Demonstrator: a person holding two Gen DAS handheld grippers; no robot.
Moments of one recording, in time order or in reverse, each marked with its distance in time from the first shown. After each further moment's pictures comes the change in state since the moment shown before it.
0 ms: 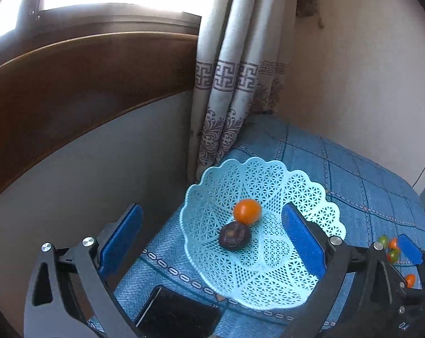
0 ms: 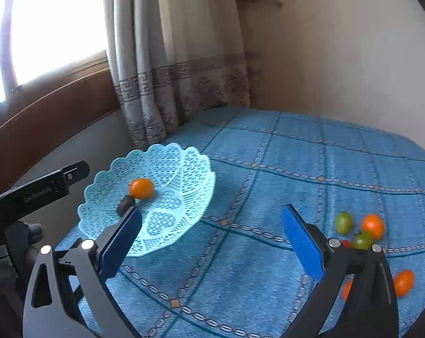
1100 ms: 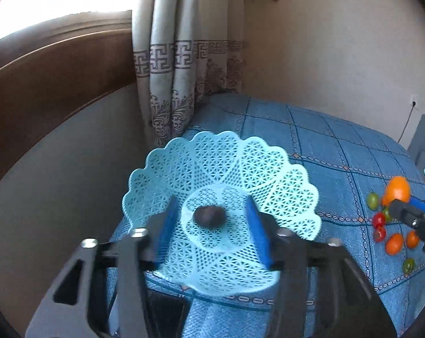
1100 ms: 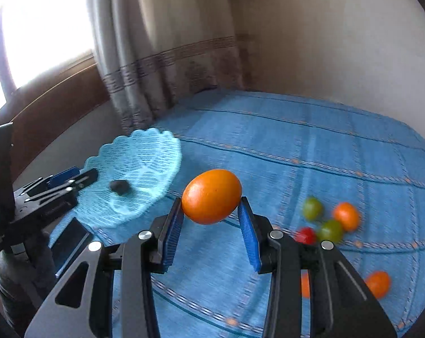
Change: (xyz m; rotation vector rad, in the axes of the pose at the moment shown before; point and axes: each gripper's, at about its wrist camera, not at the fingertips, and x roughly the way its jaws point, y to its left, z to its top) left arm 0.013 -0.035 -0.020 0.155 0.053 -0.088; right arm -0.006 -0.047 0.001 0.009 0.116 0.062
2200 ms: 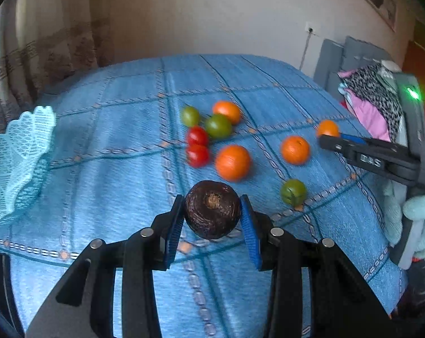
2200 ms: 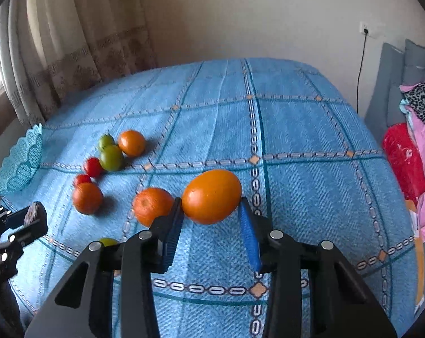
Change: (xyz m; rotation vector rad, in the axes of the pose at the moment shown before) left arm -0.032 -0.210 -0.091 0.333 0.145 -0.430; right arm -0.077 -0.208 -0.099 0.244 0.028 -0.336
